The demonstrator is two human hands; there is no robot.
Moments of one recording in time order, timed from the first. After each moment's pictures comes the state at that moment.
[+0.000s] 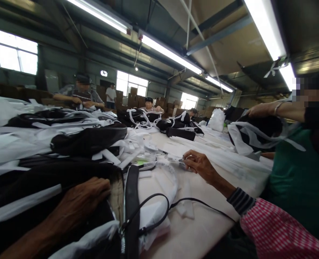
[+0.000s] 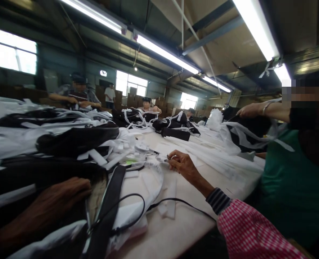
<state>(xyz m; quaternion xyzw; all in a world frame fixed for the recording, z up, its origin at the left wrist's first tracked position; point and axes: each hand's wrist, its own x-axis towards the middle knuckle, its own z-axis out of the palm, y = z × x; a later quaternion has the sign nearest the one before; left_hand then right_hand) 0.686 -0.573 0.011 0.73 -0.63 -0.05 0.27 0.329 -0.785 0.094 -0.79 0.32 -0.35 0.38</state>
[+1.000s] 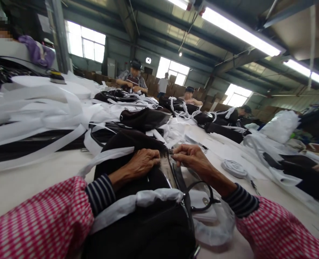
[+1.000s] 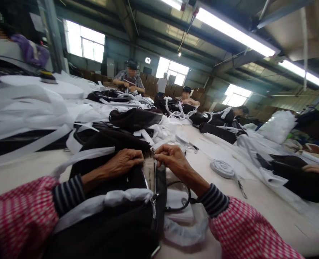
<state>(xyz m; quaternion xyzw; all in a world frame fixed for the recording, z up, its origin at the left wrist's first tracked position) 0.685 -0.567 0.031 0.69 -0.61 -0.16 0.35 0.505 -0.702 0.076 -0.81 0.19 -0.17 0.53</state>
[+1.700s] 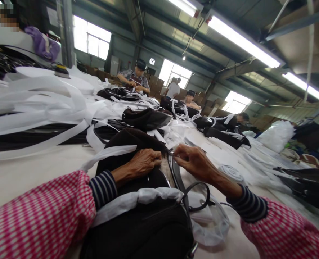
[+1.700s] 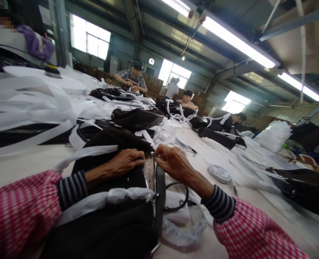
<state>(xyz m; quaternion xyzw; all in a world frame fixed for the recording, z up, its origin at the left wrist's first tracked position) 0.685 -0.566 0.029 0.69 -0.64 -0.12 0.33 0.502 -0.684 0.105 -0.97 0.14 -0.16 0.12</state>
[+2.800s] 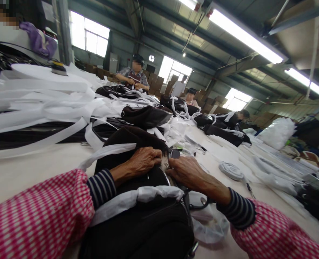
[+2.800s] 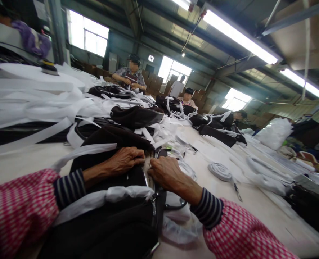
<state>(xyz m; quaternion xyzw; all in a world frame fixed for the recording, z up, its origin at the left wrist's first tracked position) 0.683 -0.566 0.030 0.69 -0.65 -0.11 0.31 0.506 -0.667 0.079 -0.98 0.16 0.06 -0.14</state>
